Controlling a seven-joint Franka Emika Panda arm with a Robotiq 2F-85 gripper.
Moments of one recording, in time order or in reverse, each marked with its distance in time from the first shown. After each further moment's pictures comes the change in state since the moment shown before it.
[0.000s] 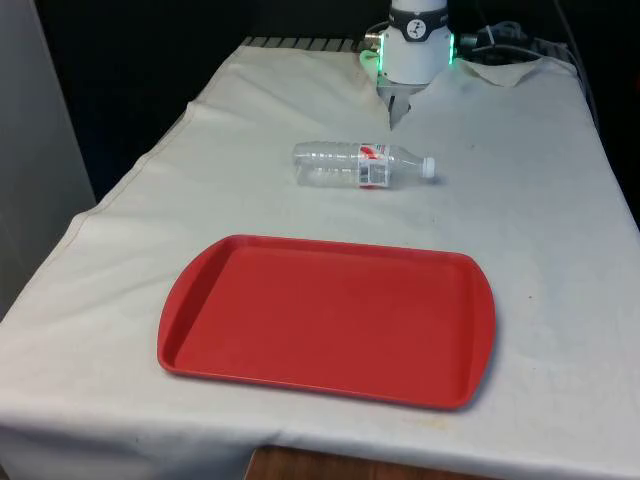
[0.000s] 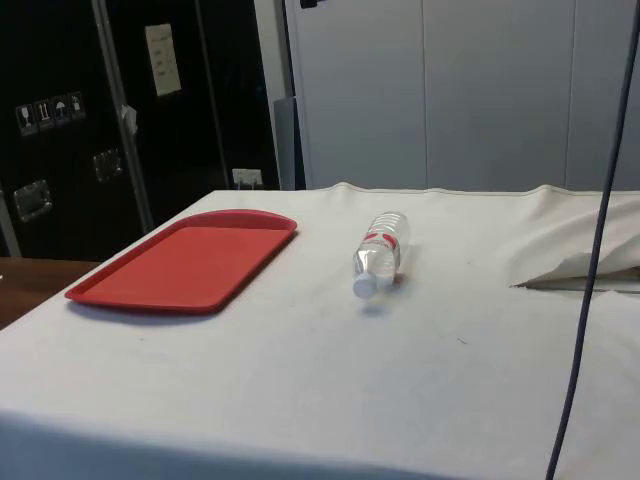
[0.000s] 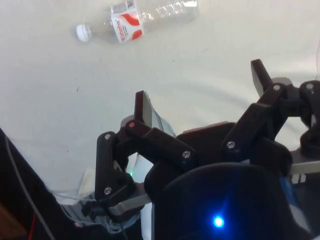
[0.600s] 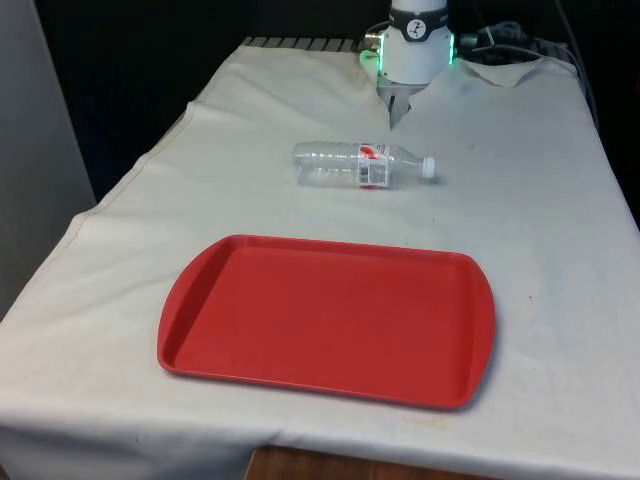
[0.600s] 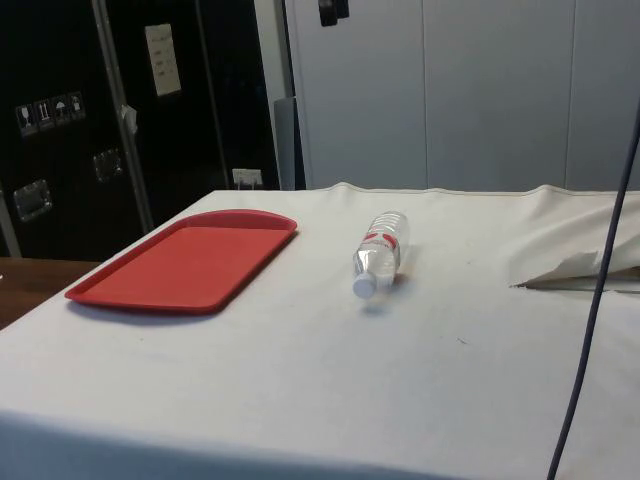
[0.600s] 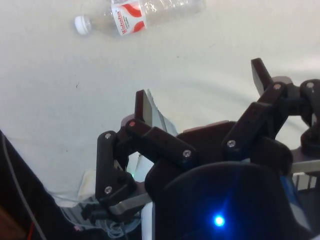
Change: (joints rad) arm -0.001 -0.084 -0.008 -0.153 -0.004 0.084 0.001
